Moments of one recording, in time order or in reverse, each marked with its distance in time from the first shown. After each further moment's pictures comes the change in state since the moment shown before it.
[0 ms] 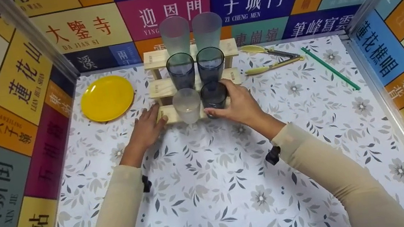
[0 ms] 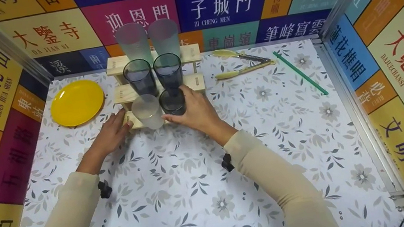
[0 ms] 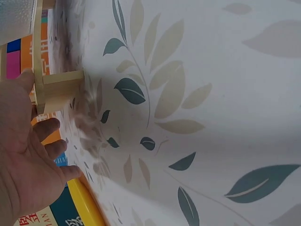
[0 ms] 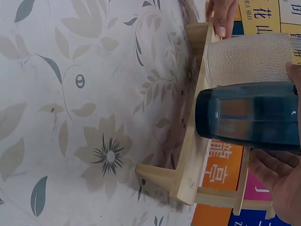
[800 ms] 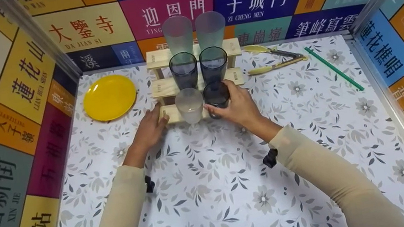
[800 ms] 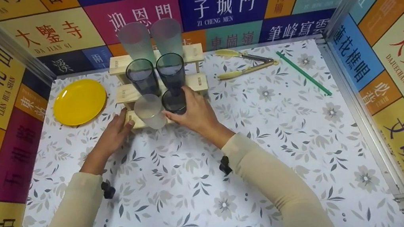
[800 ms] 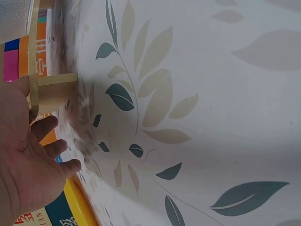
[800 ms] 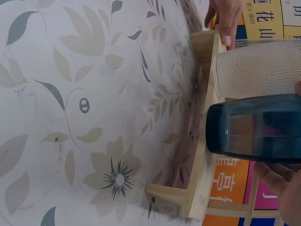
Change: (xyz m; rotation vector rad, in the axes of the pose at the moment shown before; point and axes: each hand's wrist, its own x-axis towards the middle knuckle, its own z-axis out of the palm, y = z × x) left_hand 0.026 -0.041 0.031 -0.196 0.058 0.064; right_hand 0.001 -0.004 0.016 0.005 0.114 0.015
